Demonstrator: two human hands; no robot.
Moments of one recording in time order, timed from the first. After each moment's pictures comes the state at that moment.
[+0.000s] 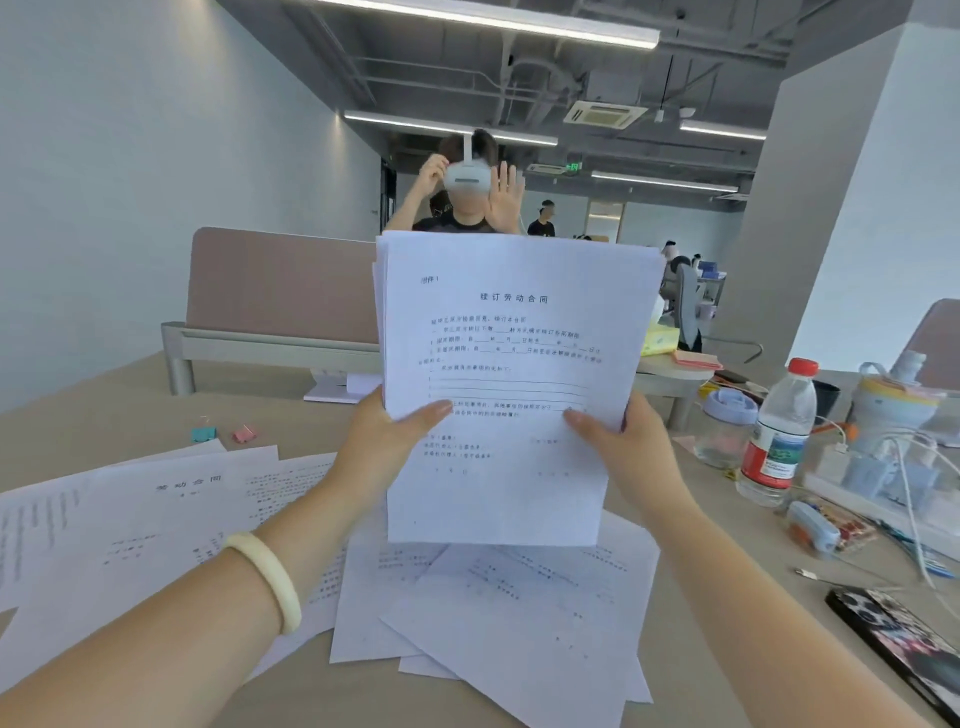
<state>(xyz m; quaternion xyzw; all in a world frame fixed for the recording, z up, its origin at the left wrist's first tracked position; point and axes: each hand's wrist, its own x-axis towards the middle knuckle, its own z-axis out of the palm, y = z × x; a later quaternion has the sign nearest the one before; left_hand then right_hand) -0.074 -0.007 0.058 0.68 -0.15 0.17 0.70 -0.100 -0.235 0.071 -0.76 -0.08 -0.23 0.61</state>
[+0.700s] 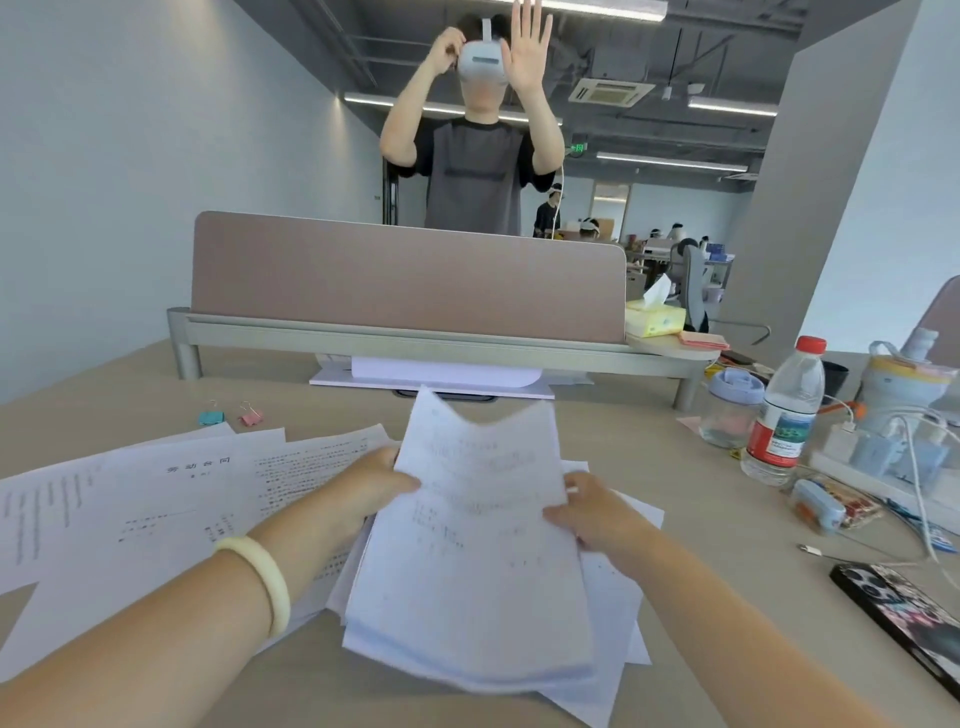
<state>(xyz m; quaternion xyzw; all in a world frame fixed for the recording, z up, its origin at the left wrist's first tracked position) -0.070 0.018 0.013 0.80 0.00 -0.11 0.59 -0.095 -0.227 0.001 -0.84 0.06 0.07 0.54</state>
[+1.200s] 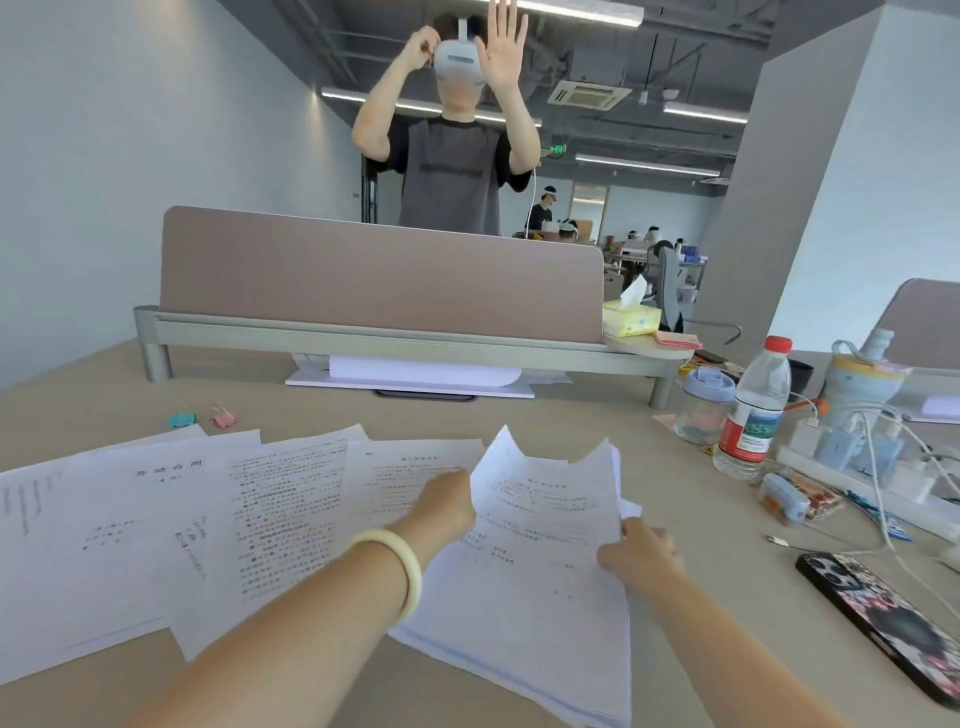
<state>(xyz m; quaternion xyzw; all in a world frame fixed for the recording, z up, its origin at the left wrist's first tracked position) -0.026 -0.074 -0.043 0.97 -0.09 -0.03 0.22 -0.118 -0.269 -0.023 -0.90 0.27 0.03 0.33</state>
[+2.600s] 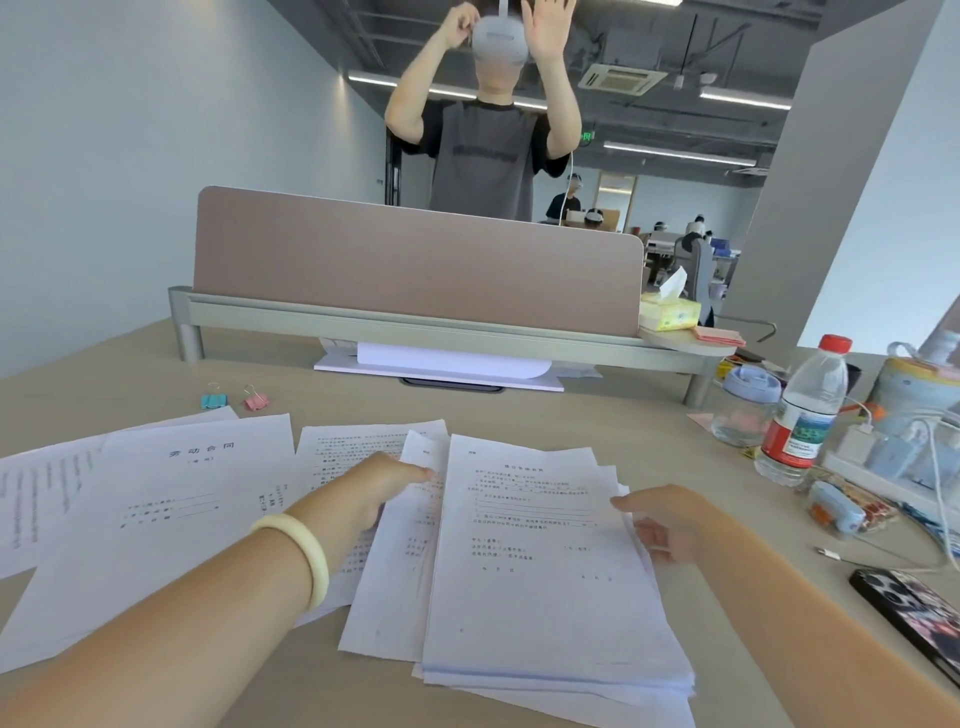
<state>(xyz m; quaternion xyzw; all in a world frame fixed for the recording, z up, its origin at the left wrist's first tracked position) -0.021 0.025 -0.029 0.79 0.11 -0.14 0.59 -0.067 -0.289 -0.013 -0.75 0.27 0.11 0.59</state>
